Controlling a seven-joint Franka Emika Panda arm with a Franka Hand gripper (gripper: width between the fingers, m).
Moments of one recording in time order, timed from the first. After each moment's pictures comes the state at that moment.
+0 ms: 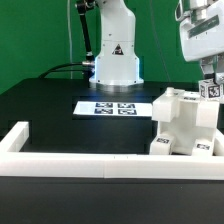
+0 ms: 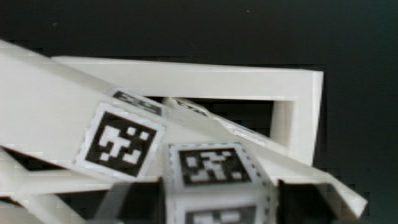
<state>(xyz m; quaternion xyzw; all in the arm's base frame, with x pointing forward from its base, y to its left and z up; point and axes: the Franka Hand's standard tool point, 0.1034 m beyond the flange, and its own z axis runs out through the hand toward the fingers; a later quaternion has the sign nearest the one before) 0.572 0.131 0.127 -0.74 0.66 -0.04 0.13</state>
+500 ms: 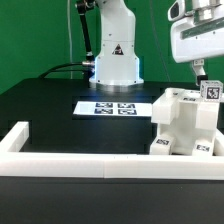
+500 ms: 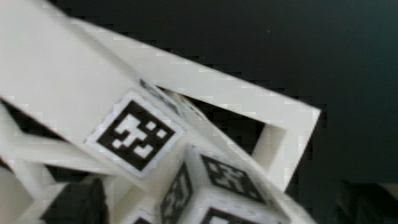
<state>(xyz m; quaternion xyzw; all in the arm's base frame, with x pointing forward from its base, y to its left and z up) 0.571 0.136 0.126 -0.85 0.51 -0.07 0.11</state>
